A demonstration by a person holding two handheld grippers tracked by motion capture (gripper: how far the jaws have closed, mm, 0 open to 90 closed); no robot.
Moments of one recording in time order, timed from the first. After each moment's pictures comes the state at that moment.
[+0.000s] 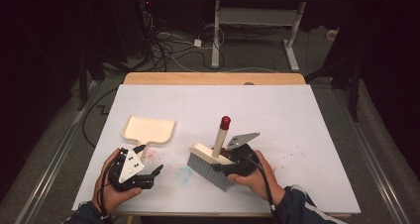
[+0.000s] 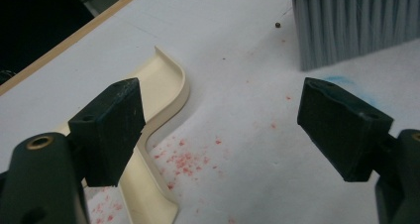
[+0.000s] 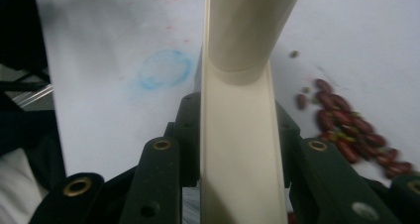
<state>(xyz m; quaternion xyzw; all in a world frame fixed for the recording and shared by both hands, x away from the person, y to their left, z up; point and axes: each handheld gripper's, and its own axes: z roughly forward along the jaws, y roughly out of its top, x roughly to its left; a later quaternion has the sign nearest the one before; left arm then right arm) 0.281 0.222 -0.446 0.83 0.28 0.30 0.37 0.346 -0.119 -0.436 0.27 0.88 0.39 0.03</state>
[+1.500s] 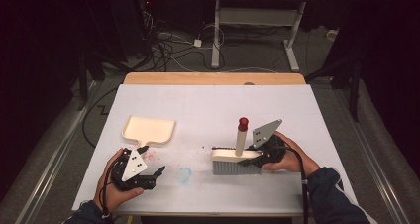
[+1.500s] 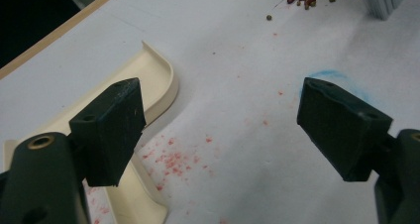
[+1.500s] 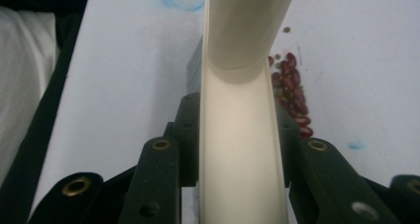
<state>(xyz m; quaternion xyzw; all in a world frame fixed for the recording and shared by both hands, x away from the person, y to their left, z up) 0.284 0.218 -0.449 0.84 0.28 0.28 0.36 0.390 -0.184 -0.423 0.03 0.93 0.36 0.01</state>
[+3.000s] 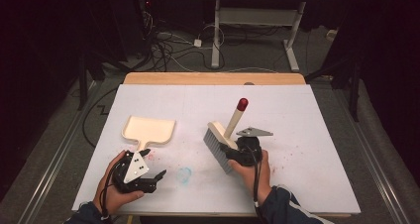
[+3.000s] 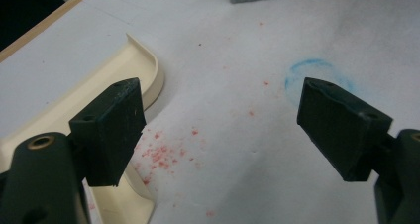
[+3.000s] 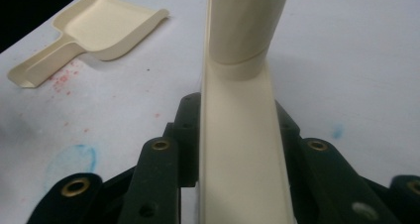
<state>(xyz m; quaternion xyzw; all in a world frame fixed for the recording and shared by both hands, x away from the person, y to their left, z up) 0.281 0.215 -0.451 0.86 0.27 0.26 0.35 0.357 -0.127 -0.444 0.46 0.76 0.43 0.13</state>
